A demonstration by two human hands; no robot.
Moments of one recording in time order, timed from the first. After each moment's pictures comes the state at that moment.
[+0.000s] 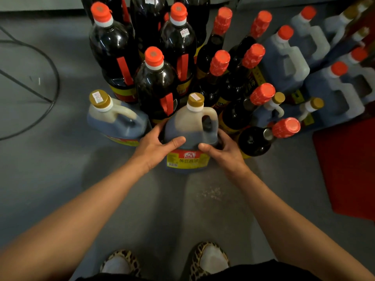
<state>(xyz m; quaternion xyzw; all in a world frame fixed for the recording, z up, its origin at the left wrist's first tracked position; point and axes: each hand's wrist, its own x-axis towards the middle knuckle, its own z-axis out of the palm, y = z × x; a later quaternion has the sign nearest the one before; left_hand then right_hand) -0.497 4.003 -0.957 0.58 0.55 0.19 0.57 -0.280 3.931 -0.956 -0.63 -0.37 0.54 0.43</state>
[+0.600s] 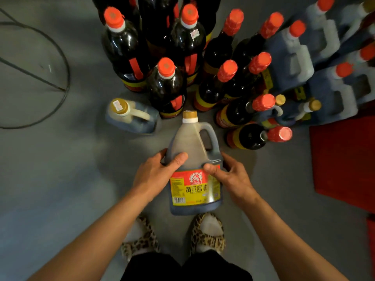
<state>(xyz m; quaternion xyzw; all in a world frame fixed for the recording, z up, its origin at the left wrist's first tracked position) -0.520 3.943 -0.865 0.50 0.66 0.02 0.57 -0.310 3.874 -0.864 -0.66 -0.22 0.62 0.36</state>
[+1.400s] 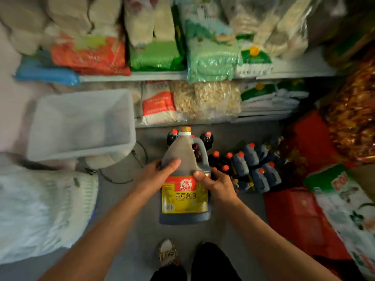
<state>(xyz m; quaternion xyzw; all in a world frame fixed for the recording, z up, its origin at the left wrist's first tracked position) -0.635 4.008 -0.279 0.49 0.67 0.13 0.54 -0.436 3.954 -0.303 -0.59 -0.23 0.65 0.42</state>
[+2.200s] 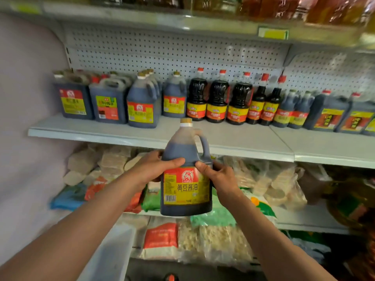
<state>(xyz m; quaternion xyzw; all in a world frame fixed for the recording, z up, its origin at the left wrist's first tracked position) -0.594 4.304 0.045 0.56 0.57 0.39 0.46 -0.382 4.308 0.007 -0.43 -0.49 0.53 0.54</state>
